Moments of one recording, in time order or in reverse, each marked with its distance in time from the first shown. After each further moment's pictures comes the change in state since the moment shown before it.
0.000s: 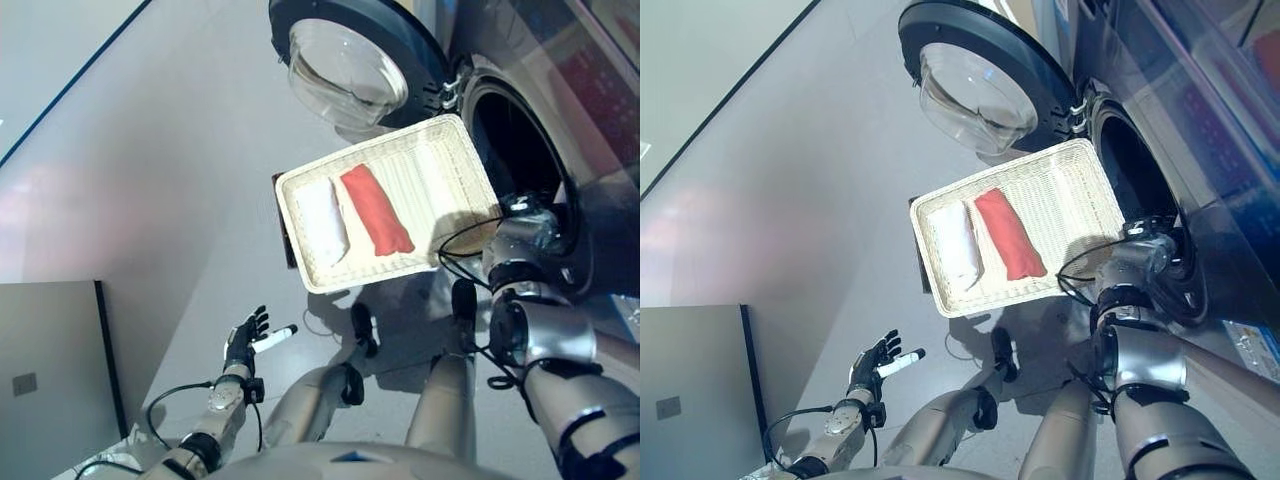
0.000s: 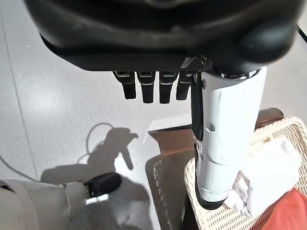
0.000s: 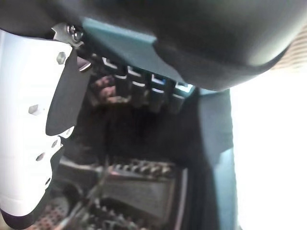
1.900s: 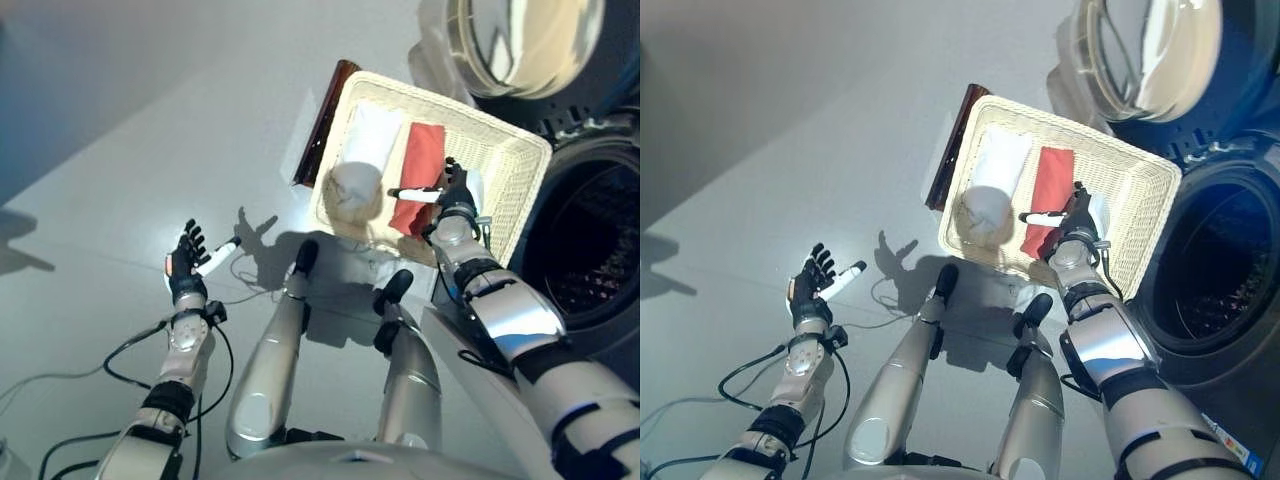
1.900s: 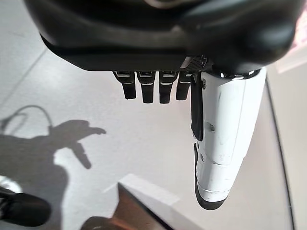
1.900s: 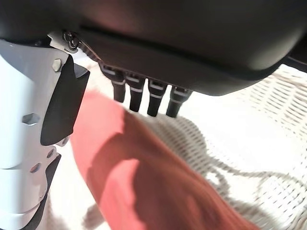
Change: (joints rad) left arm -0.133 0.138 0.279 -0.355 0.069 -0.046 0.202; right arm -0.141 0.051 0.643 0.313 -1.213 0.357 -0.272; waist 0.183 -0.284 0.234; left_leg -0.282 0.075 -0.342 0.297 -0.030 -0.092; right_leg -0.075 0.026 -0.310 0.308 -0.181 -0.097
